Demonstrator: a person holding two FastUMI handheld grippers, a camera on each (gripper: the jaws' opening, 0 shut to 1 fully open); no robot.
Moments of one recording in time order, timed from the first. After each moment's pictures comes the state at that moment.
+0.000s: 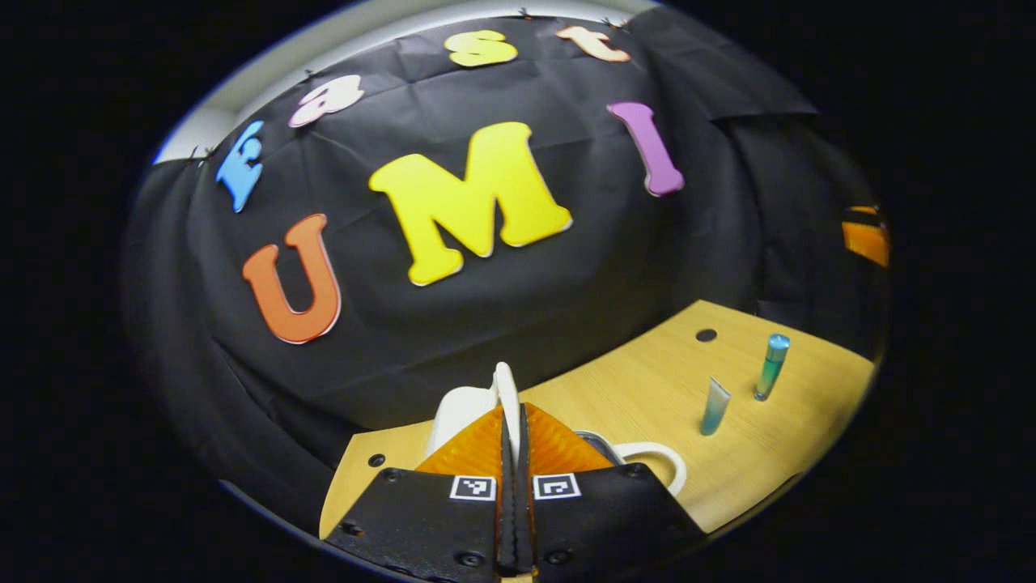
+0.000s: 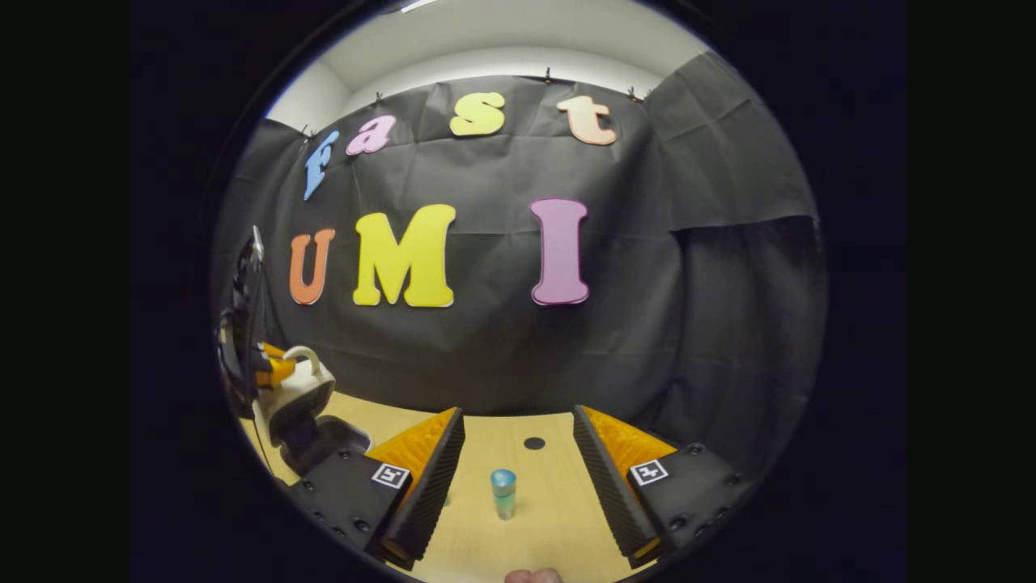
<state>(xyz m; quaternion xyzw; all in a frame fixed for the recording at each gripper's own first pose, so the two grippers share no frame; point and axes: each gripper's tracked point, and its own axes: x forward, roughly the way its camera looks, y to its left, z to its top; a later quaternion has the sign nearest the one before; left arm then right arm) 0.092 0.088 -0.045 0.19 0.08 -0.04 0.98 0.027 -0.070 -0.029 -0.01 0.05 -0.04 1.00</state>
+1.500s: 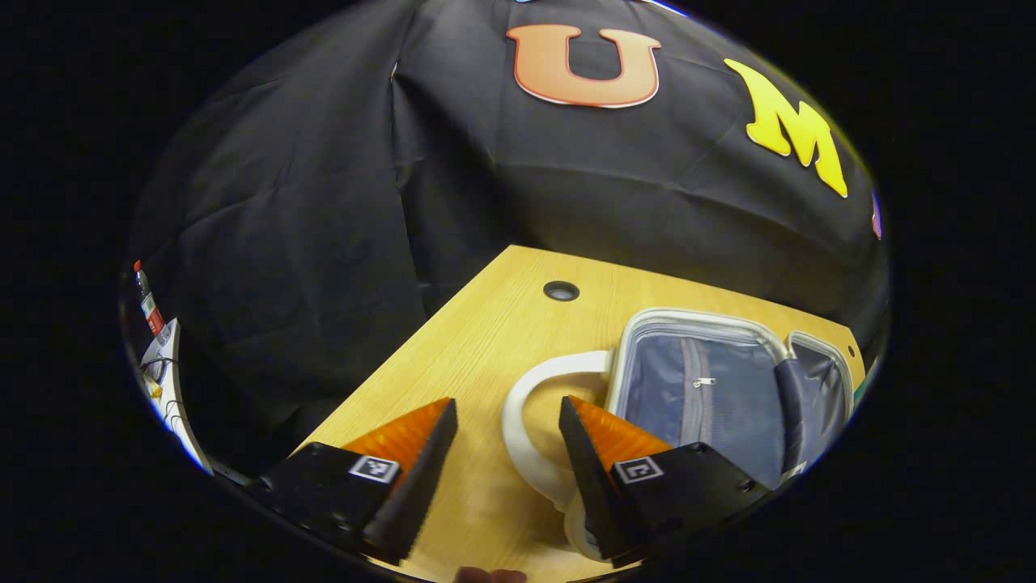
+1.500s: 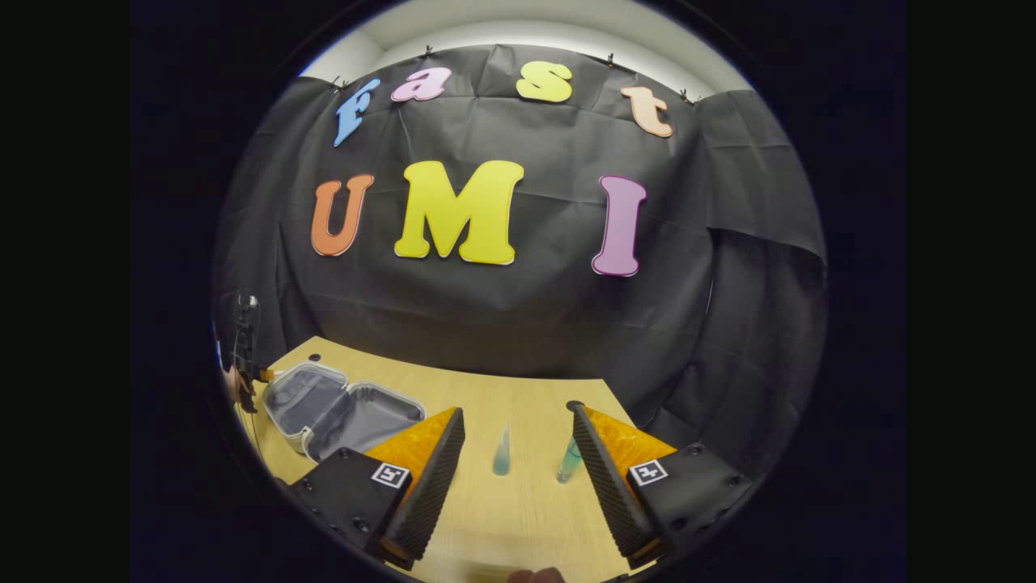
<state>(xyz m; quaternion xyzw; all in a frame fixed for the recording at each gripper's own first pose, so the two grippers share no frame) 0.100 0.441 -0.244 -0.06 0.23 0.17 0.95 0.007 0.057 -0.070 -0.05 0.14 -0.04 0.99</state>
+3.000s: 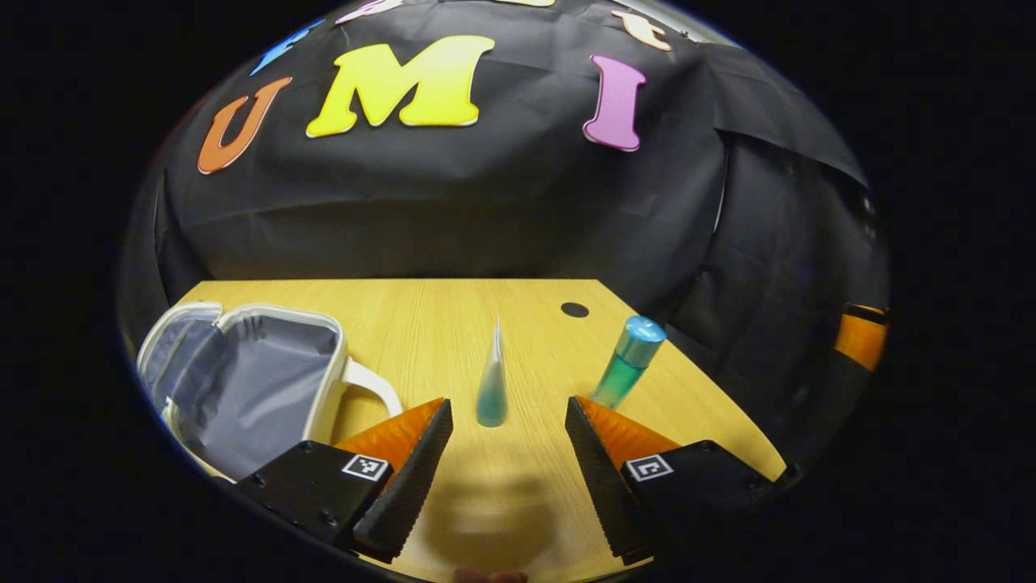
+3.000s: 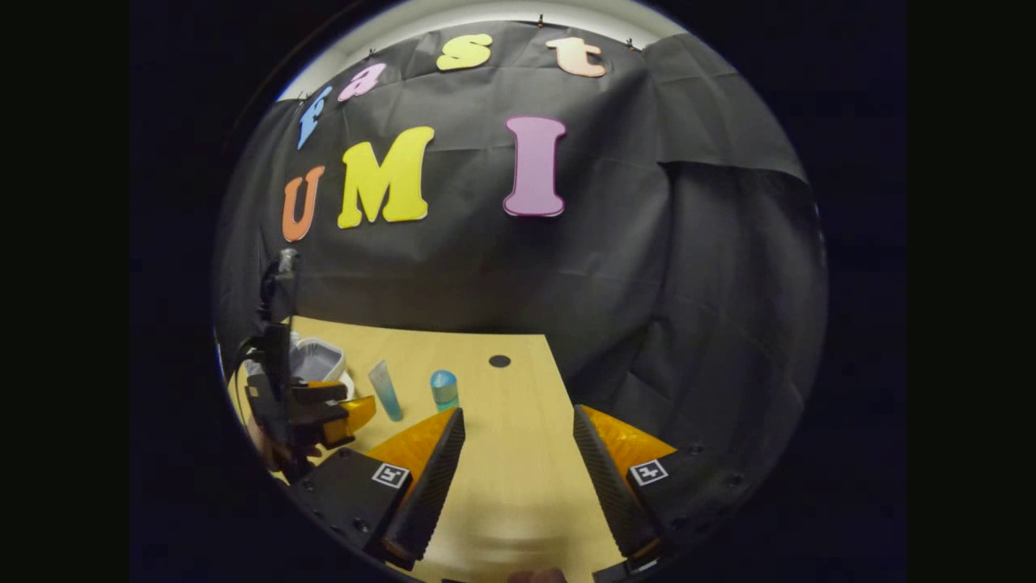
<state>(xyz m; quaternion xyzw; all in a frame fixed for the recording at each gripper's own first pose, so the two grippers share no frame) 0.106 -0.198 -0.248 -0.02 0.22 -0.12 0.97 -0.020 -0.180 -0.144 -0.03 0.20 -0.06 0.98</state>
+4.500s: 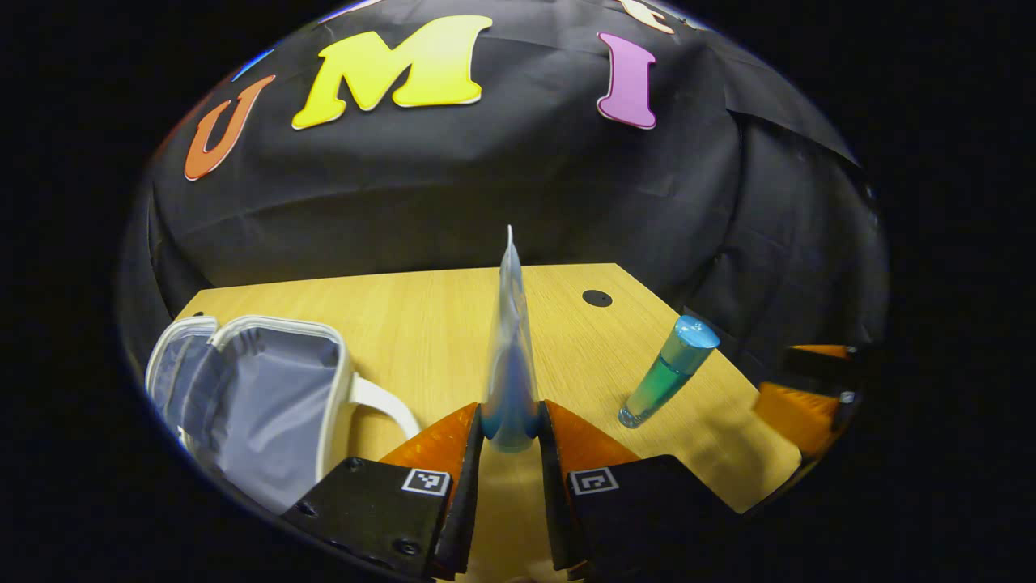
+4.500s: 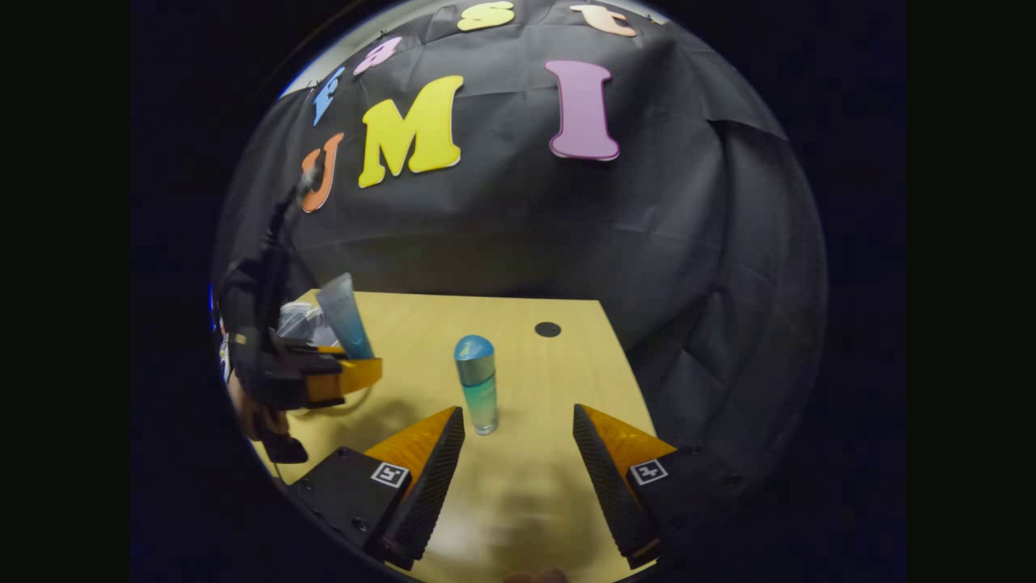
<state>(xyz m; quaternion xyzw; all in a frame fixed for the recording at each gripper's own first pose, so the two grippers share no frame) 0.119 -0.169 -0.227 0.01 0.24 -0.12 0.96 0.070 -0.110 -0.241 0.00 0.25 0.04 0.97</state>
